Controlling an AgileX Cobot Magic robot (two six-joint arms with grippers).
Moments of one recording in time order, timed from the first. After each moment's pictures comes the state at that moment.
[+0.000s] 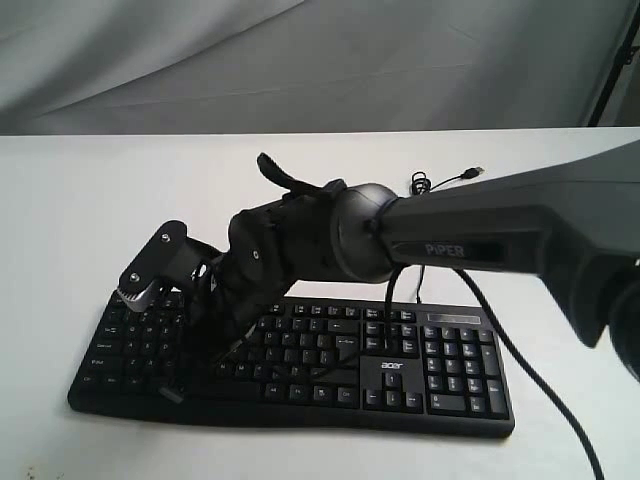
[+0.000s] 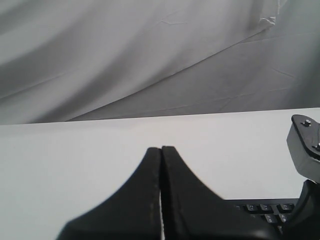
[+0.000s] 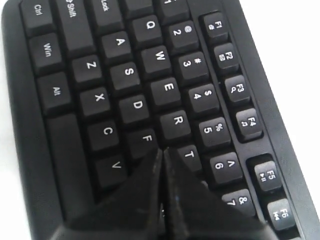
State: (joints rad) left arm 0.04 0.00 0.00 0.03 0.16 -0.02; right arm 1.03 2.19 -1.48 0.28 0.47 -0.55
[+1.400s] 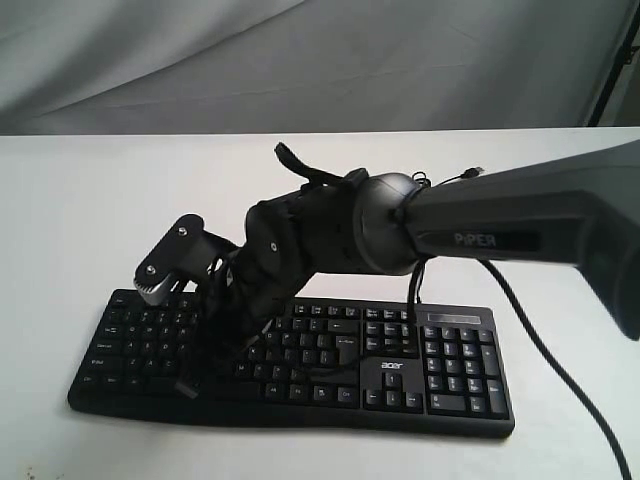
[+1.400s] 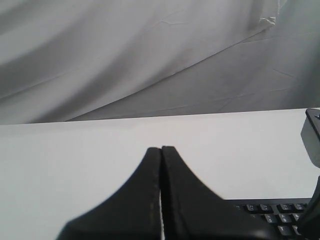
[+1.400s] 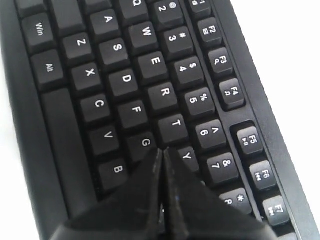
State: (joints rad) left arm 0.04 0.00 0.00 0.03 0.16 -0.02; right arm 1.01 2.14 -1.43 0.26 0.48 -0.52
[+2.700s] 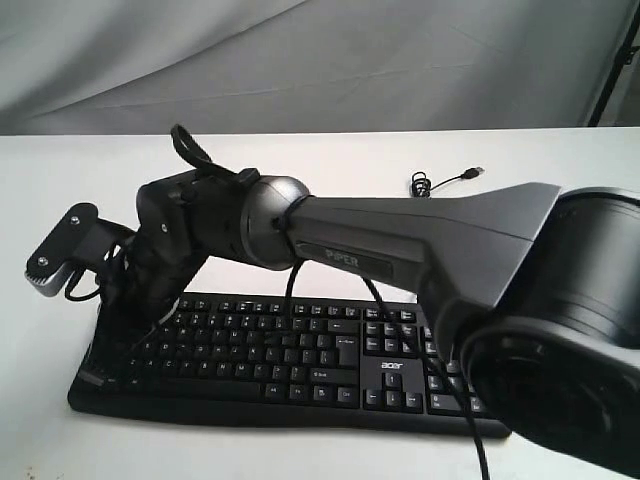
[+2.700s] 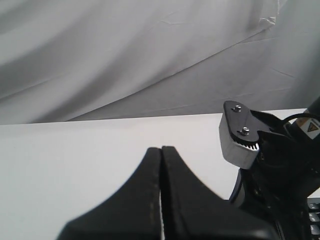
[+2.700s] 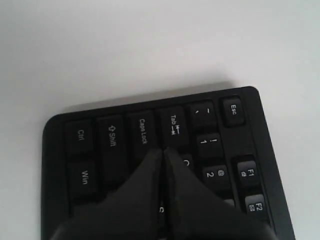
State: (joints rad) left arm 0.04 0.00 0.00 0.03 0.16 -0.02; right arm 1.08 2.38 -1.93 0.27 0.68 -0.56
